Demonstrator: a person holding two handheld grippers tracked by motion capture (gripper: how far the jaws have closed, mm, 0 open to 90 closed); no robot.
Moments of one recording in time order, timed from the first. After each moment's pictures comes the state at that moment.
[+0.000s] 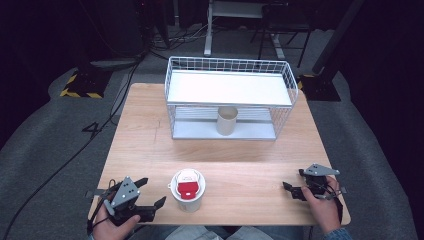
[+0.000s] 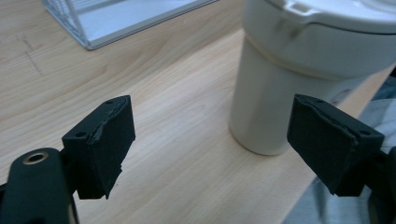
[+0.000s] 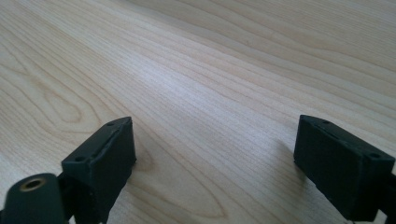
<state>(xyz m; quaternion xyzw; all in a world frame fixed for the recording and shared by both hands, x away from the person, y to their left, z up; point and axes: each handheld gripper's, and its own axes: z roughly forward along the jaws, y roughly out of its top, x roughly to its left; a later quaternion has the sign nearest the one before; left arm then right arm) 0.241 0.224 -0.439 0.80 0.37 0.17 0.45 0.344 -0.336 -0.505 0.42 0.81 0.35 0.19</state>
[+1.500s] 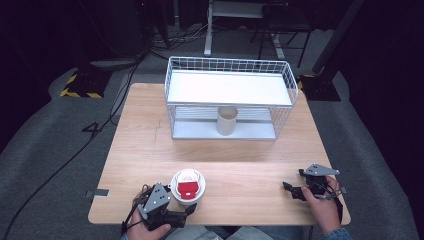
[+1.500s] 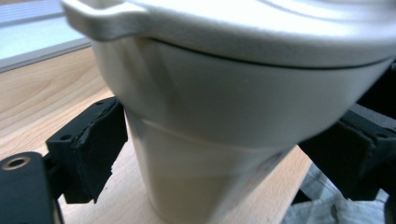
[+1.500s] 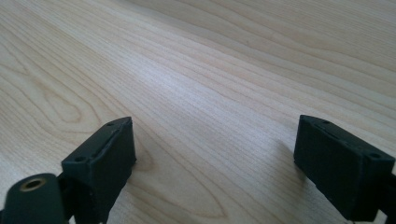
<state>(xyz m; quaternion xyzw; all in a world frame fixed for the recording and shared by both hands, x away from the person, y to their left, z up) 0.247 0.154 -0.472 0.77 0.34 0.14 0.52 0.344 -0.336 -0.505 0.42 0.81 0.35 0.19</state>
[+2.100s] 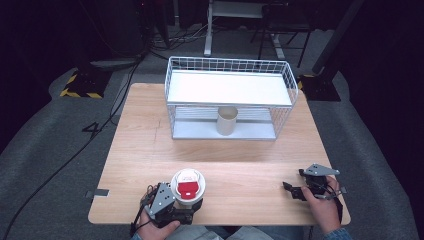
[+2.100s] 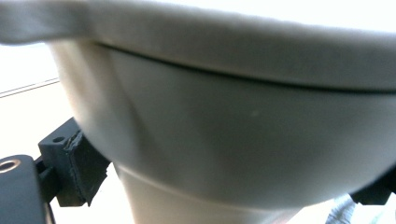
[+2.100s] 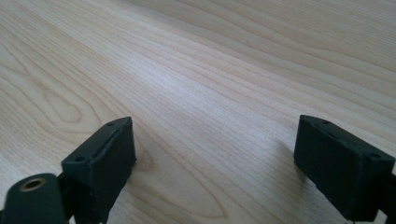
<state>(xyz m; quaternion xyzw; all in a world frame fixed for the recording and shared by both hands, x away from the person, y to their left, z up) 0.253 0.138 -0.486 0.74 0.34 0.18 0.56 0.344 -0.336 -0.505 0.42 0.81 0.35 0.19</state>
